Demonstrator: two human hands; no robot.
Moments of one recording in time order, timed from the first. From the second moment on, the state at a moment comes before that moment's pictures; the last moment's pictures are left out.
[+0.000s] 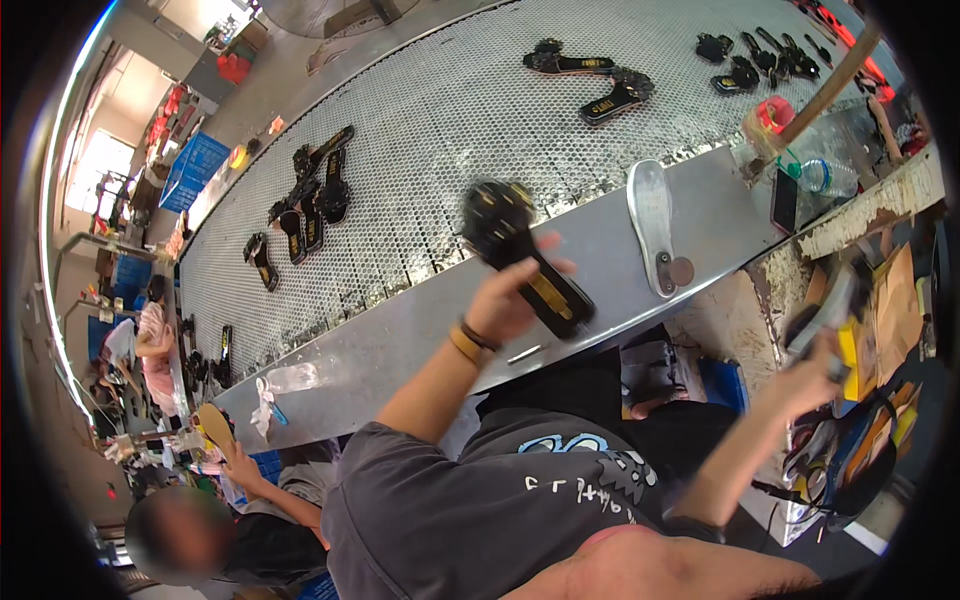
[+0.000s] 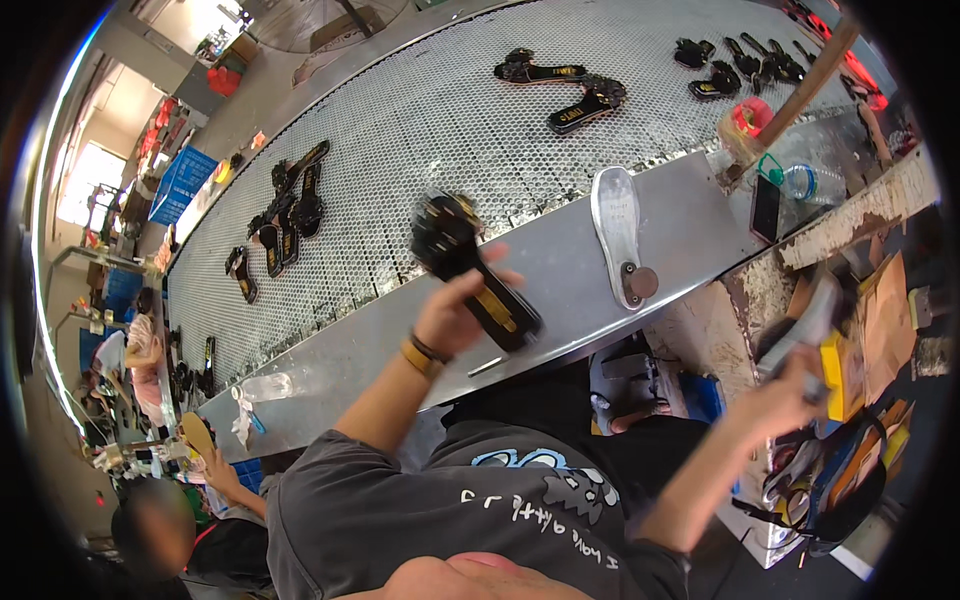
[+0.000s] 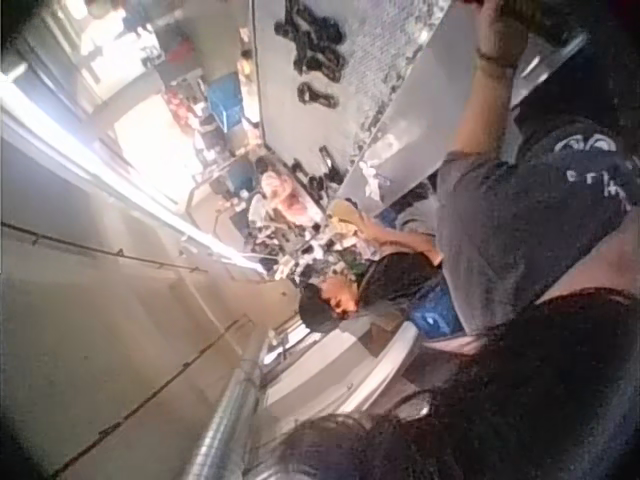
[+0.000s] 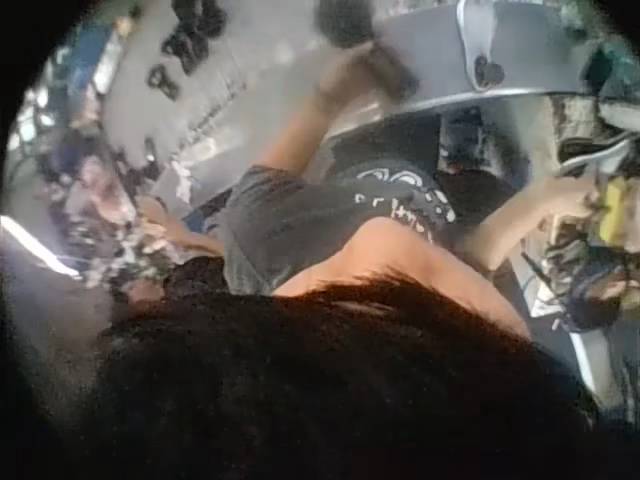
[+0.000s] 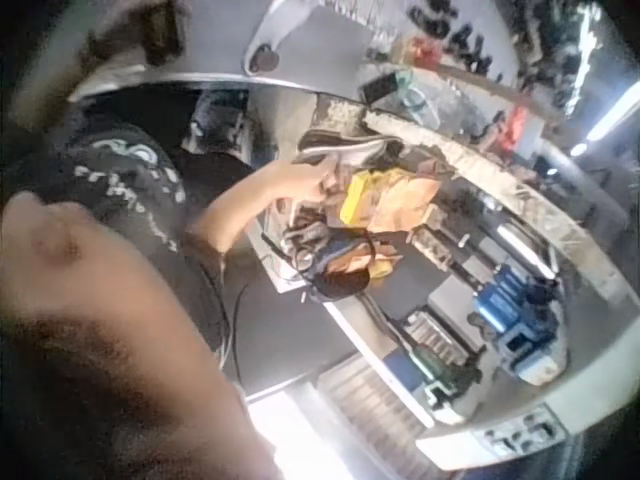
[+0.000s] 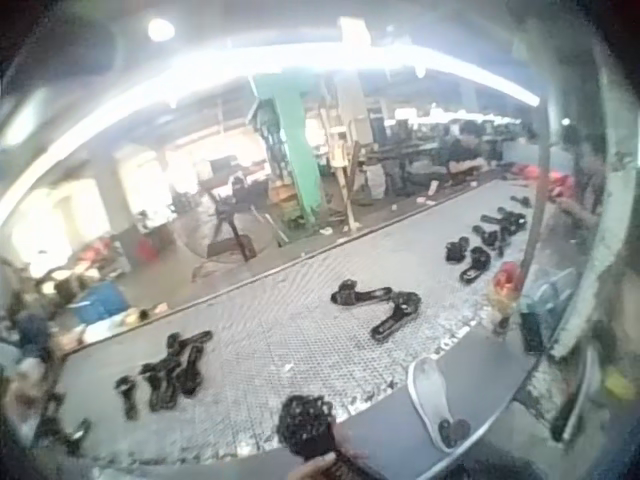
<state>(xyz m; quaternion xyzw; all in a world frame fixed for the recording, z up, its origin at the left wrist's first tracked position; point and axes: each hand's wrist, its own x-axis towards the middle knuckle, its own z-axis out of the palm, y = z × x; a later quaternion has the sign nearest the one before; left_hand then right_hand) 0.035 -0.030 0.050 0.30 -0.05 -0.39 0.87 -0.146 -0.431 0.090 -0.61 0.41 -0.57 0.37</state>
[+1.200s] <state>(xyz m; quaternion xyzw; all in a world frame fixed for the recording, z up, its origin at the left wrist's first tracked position) 0.058 -0.050 0.052 0.53 0.08 -0.18 0.82 -0.148 -0.252 0.070 -0.53 0.13 -0.08 0.83</state>
